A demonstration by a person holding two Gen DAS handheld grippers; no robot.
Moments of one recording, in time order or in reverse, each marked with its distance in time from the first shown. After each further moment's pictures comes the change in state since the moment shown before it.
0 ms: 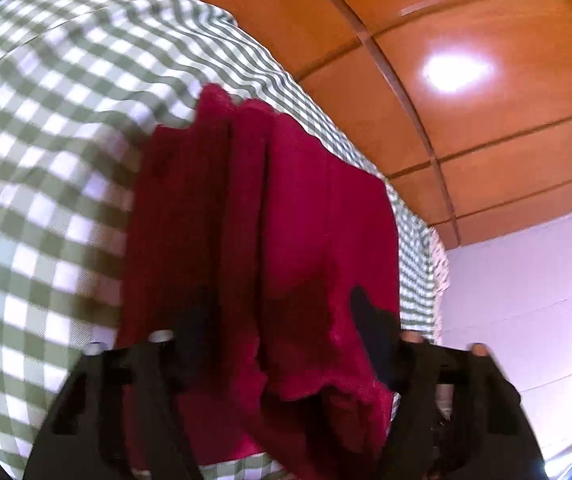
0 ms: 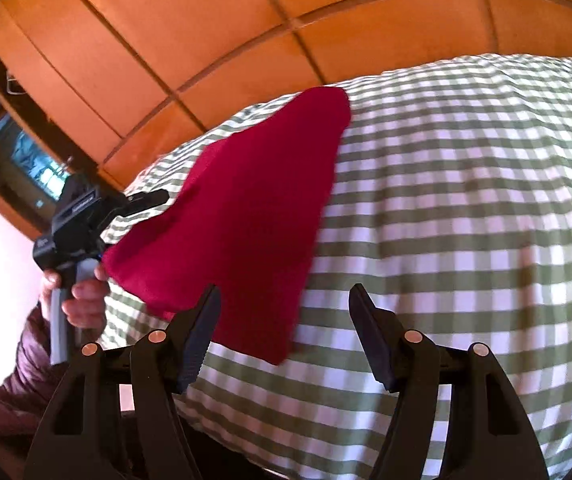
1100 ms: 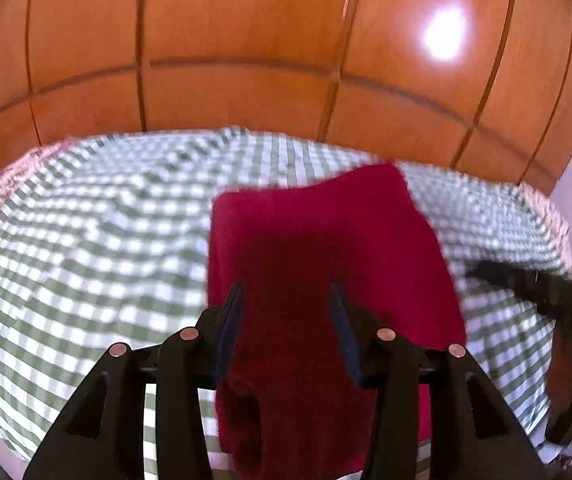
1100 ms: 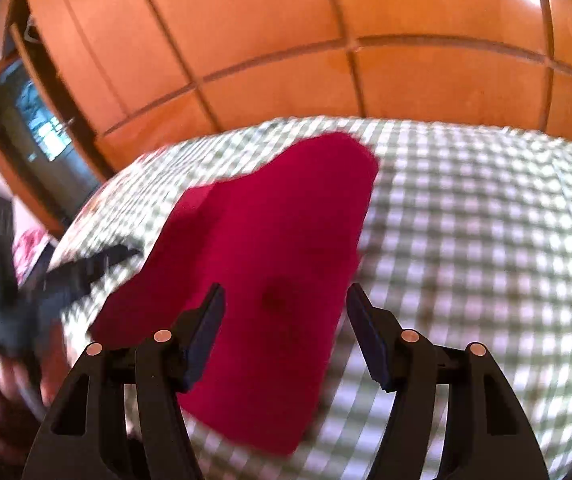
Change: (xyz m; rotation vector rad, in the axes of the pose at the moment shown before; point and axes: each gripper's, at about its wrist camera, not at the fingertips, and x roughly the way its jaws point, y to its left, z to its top) left arm -0.044 -0.061 -0.068 0.440 -0.296 0.492; right arm 0.044 0.060 0.063 -0.206 -0.034 -0.078
